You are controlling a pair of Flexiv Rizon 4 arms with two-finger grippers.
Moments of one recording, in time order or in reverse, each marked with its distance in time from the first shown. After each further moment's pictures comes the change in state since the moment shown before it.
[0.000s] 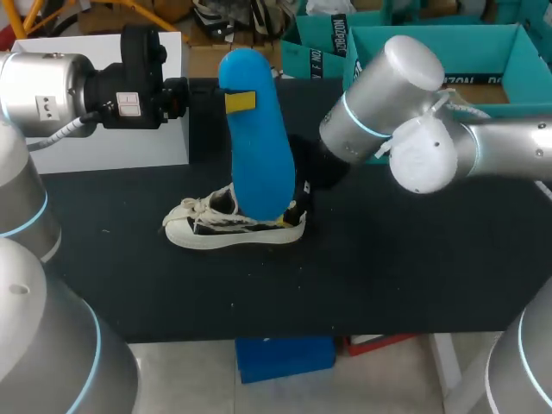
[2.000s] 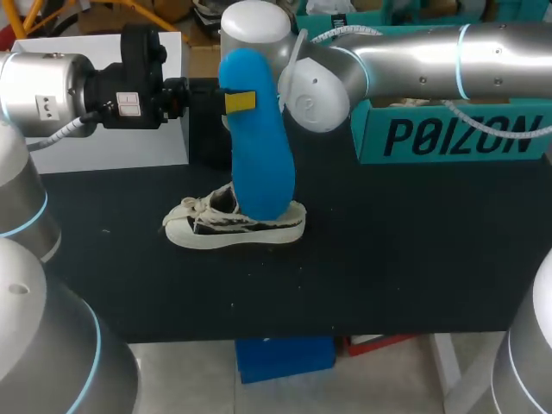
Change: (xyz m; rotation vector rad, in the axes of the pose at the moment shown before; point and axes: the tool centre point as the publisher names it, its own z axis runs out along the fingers) left arm 0.000 0.000 0.000 0.000 0.000 0.000; right arm -0.015 0.059 0.041 0.400 0.036 -0.138
